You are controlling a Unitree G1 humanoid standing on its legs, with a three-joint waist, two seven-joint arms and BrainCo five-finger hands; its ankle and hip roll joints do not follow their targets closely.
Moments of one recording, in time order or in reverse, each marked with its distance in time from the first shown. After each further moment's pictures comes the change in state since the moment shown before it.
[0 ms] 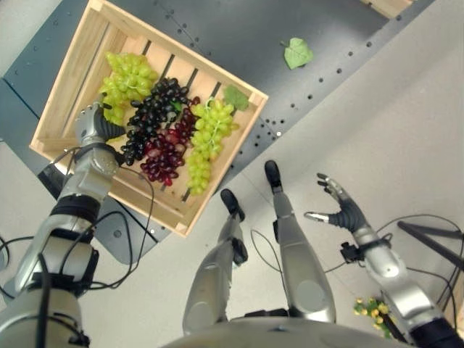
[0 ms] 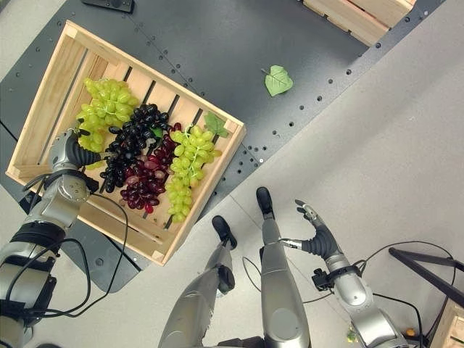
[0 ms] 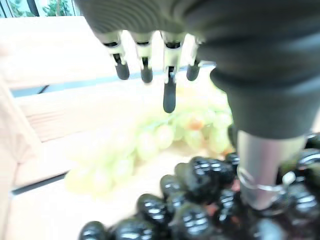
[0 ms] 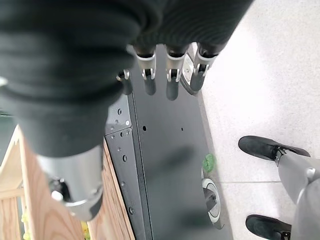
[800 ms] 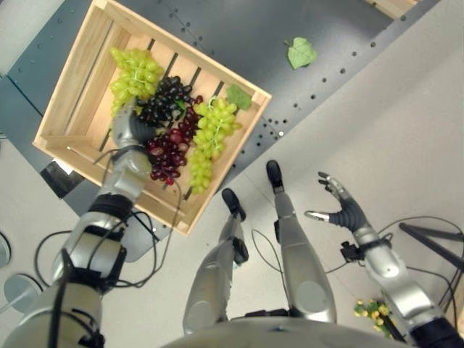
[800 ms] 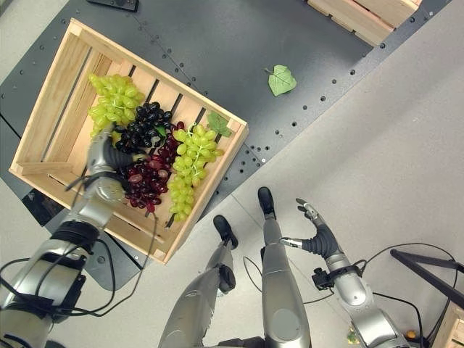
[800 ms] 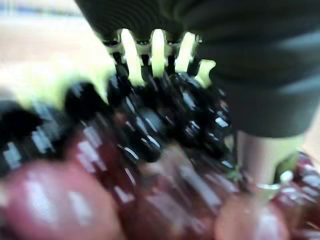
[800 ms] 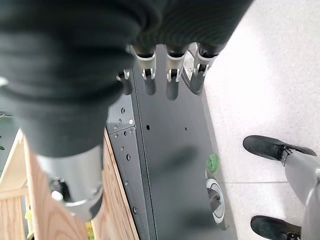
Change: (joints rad) left arm 0.046 -0.253 0.030 -0.149 -0.058 0.010 0.055; right arm 0.000 0.008 0.005 0.002 0.000 -0.010 -0.026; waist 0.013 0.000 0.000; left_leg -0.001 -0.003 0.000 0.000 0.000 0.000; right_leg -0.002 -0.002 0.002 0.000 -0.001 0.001
